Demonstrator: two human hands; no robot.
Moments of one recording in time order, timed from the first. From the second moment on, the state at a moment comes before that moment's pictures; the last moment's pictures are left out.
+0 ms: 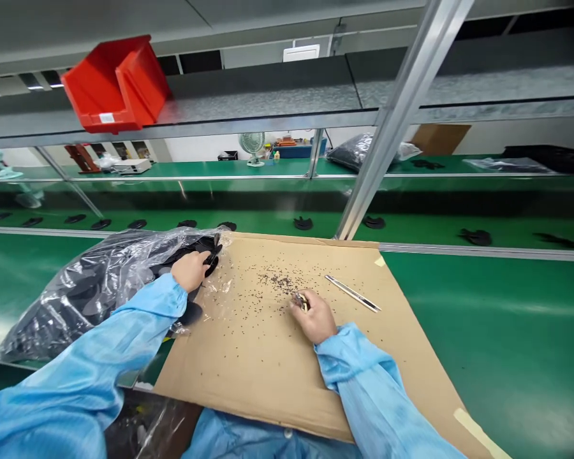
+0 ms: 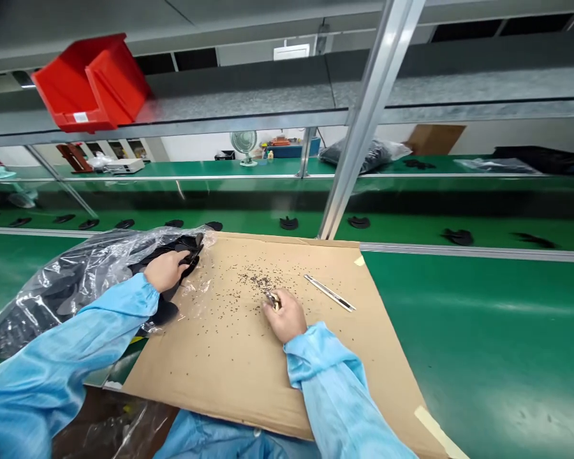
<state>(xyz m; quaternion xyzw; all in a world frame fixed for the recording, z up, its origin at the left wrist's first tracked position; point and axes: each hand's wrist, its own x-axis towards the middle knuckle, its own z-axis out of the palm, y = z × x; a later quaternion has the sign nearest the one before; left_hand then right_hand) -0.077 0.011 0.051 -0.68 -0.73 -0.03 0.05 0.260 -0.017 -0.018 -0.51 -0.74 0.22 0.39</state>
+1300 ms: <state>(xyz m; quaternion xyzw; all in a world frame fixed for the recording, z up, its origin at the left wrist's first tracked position) 0.198 0.257 0.028 -0.62 -0.73 -0.27 -0.12 0.256 -0.013 -0.017 -0.58 -0.53 0.27 0.57</state>
